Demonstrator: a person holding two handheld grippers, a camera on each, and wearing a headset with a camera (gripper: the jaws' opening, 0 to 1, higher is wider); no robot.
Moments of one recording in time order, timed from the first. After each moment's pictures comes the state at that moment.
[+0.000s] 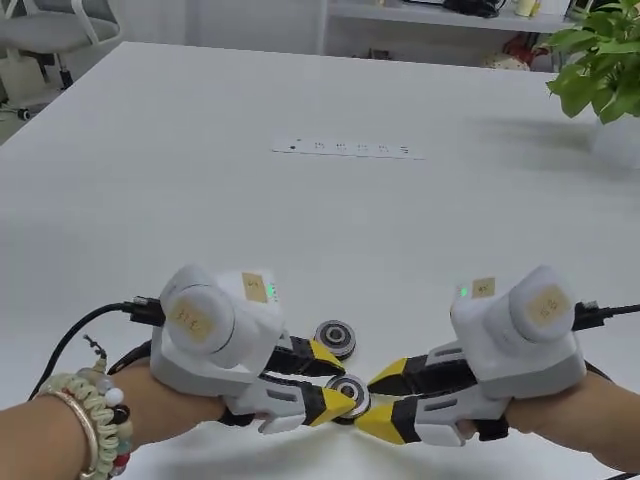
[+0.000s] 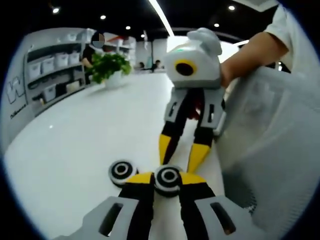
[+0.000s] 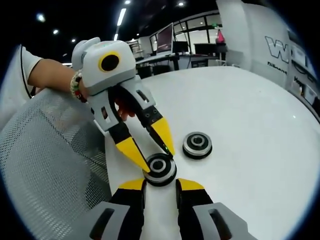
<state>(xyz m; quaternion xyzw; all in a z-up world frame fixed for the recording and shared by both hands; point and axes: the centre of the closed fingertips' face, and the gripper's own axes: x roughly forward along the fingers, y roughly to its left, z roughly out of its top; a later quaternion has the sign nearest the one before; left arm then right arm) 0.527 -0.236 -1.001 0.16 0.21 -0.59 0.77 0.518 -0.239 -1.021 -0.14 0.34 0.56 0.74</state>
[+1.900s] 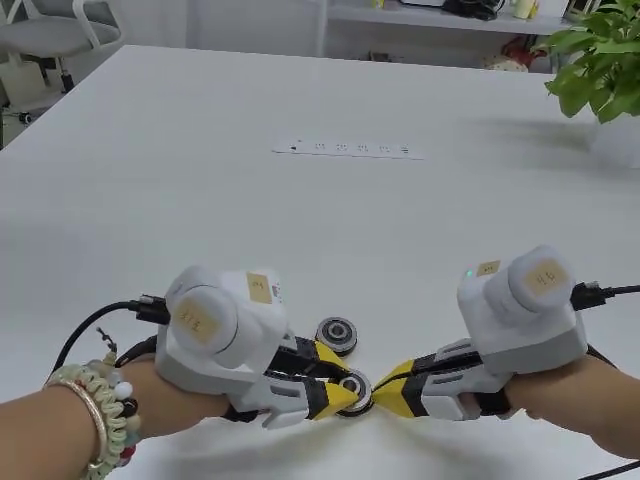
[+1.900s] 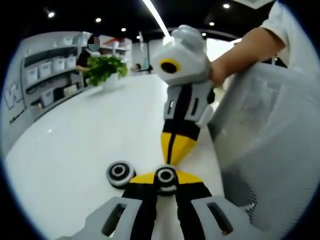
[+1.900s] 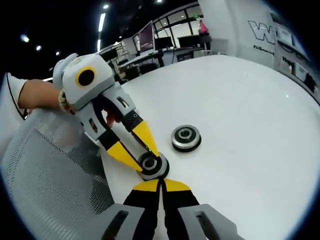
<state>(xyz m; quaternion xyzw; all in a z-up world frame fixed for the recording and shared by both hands) 0.523 -0.239 -1.002 0.17 0.20 -0.60 0.76 0.523 -0.249 -1.021 -0.08 0.39 0.52 0.76</state>
